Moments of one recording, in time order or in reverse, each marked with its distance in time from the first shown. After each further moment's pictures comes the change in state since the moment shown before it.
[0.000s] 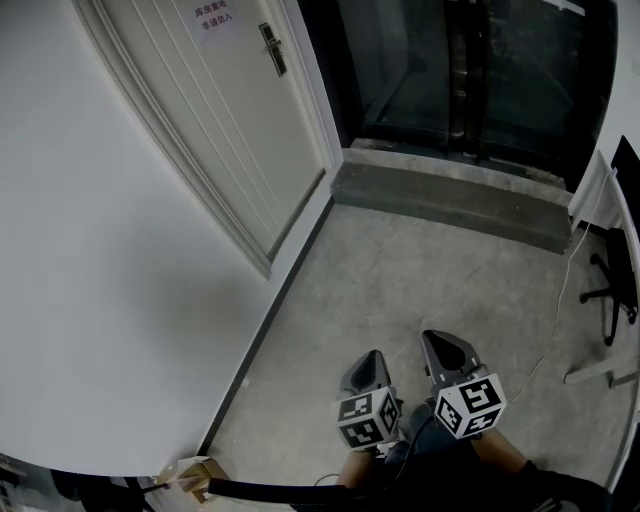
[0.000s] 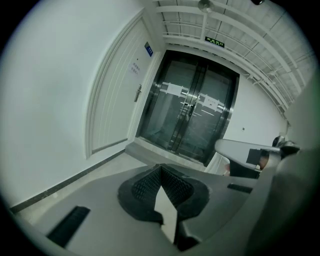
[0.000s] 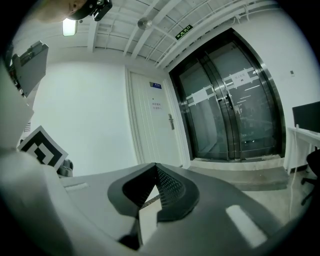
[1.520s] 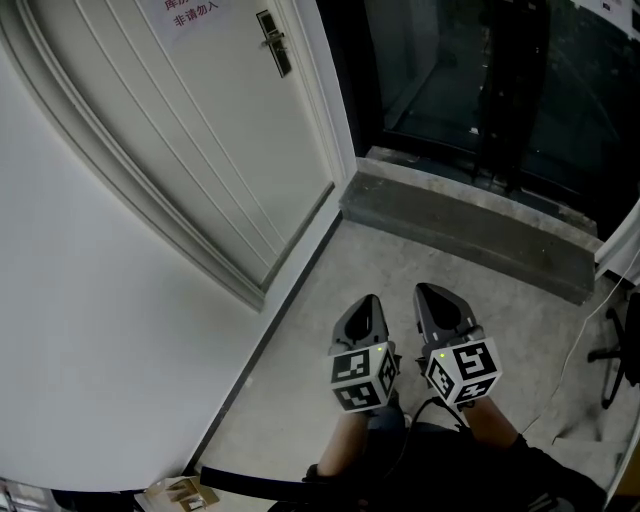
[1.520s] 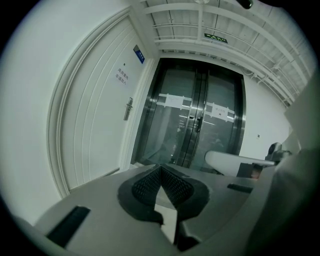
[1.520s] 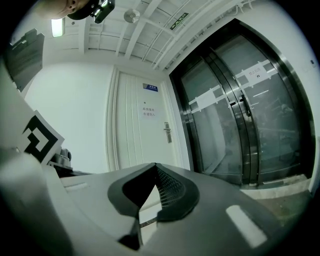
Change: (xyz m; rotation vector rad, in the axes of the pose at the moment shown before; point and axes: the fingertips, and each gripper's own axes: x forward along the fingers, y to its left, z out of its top) left arm 0.336 -0.007 0.270 0.076 -0.195 0.009; right arm 0.334 -0.203 0.152 -0.056 -0.103 0.058
